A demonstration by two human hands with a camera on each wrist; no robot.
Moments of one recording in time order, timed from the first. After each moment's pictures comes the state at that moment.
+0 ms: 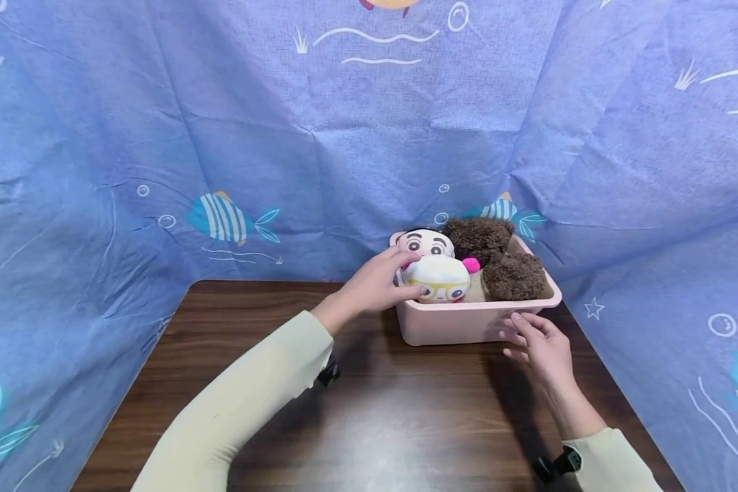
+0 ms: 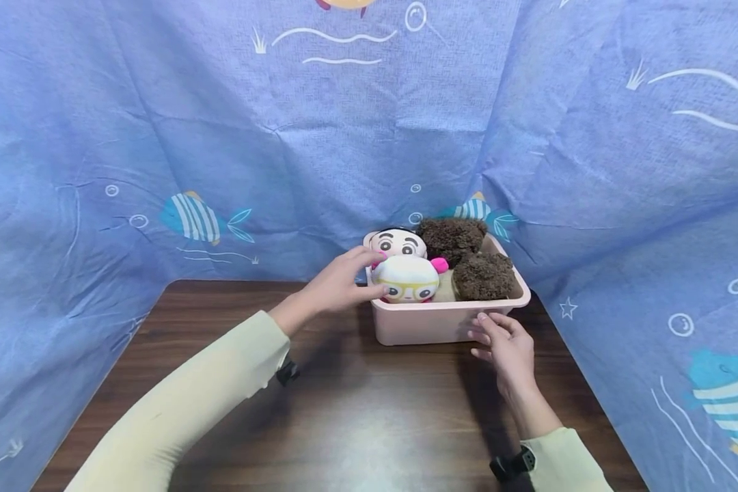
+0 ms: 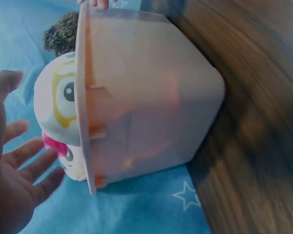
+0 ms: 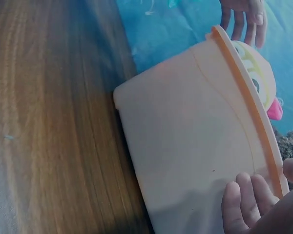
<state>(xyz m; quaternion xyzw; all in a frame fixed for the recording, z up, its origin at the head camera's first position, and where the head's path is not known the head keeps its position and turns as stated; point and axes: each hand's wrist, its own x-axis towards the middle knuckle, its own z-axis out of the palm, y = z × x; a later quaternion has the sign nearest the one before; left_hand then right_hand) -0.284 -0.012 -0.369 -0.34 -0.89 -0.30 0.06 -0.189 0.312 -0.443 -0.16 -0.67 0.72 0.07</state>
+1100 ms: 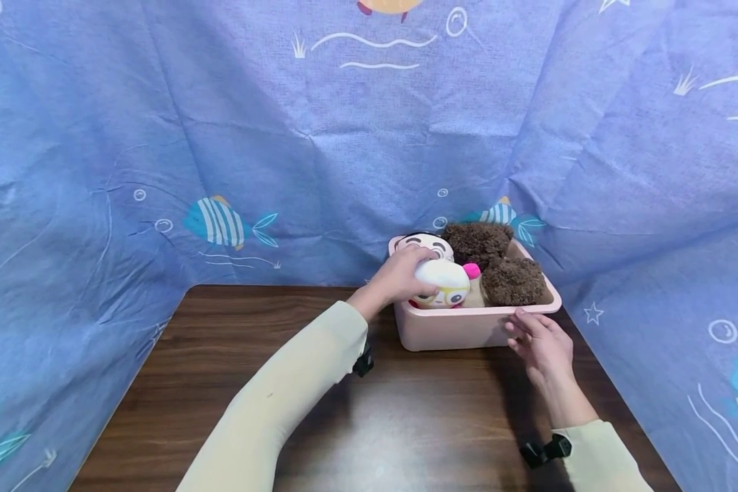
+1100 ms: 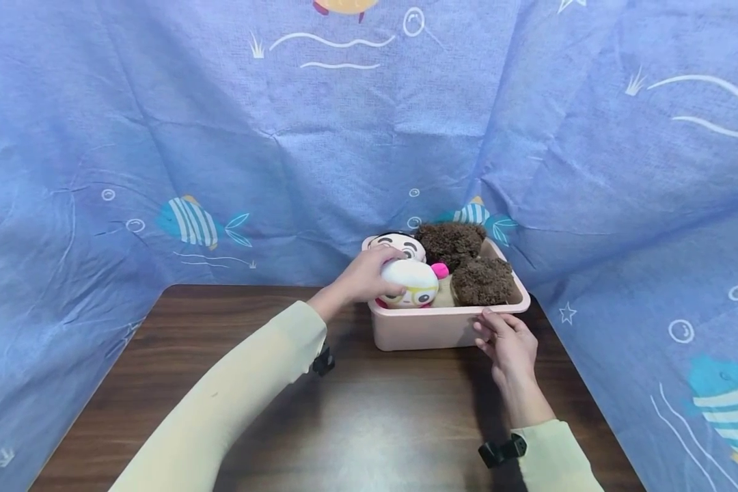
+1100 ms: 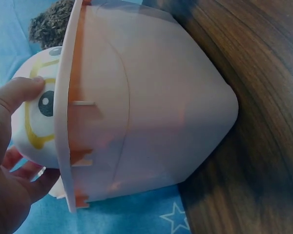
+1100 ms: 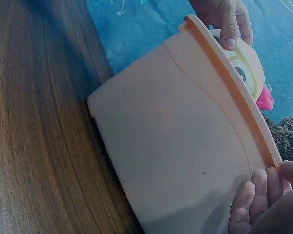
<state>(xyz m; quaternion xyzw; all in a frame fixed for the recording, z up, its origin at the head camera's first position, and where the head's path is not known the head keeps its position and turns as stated) -0.324 0.038 -0.373 -0.32 -0.89 -0.31 0.03 -0.212 0.319 -0.439 -0.21 -0.51 0.83 0.08</state>
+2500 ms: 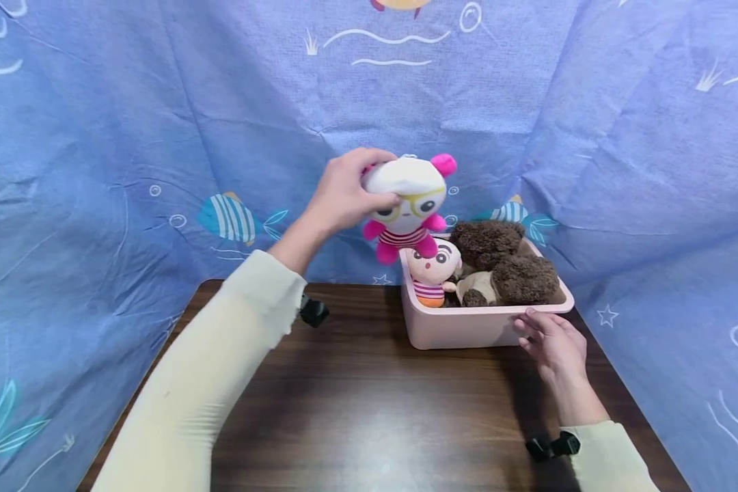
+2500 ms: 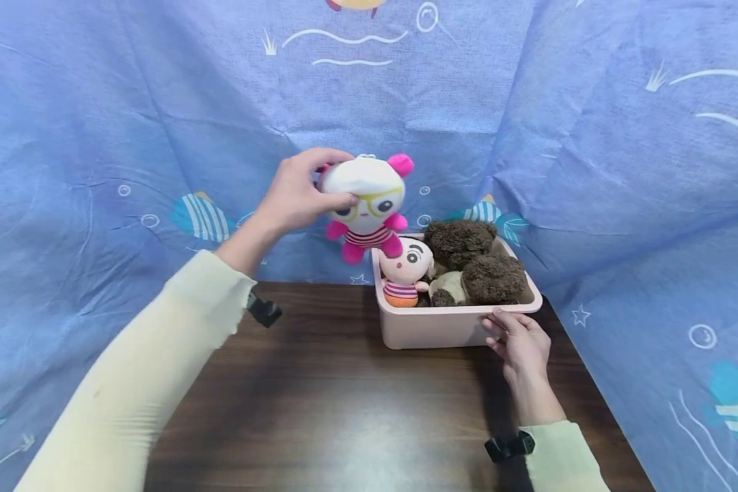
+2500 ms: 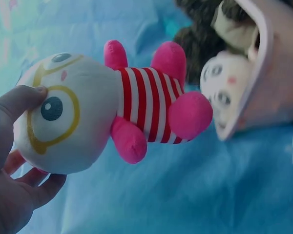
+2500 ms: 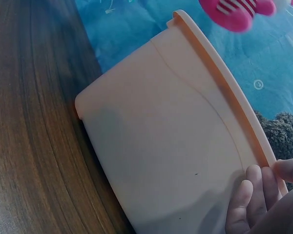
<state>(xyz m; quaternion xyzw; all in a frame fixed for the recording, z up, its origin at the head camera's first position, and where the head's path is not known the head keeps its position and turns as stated) -0.302 -0.065 -0.225 -0.25 -0.87 -0.38 0.19 -0.214 0.320 -0.436 -0.22 -0.51 0.83 0.08</state>
